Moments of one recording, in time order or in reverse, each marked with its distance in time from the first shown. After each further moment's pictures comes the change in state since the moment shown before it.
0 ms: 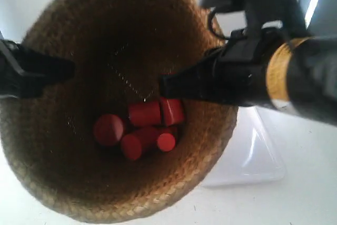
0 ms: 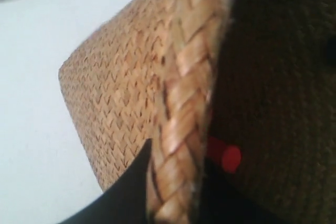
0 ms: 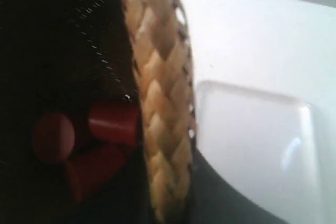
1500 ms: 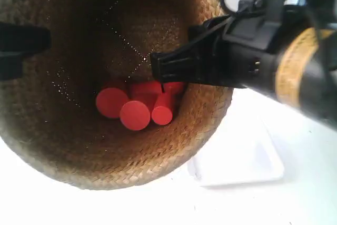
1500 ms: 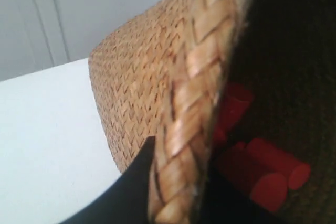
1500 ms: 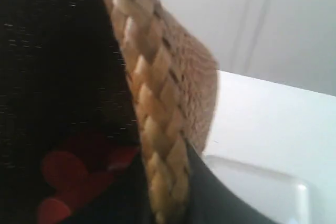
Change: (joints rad) left arm -0.032 -0.054 0.027 0.169 -0.164 -0.124; right arm 0.105 0.004 0.027 -0.364 0.029 0.266
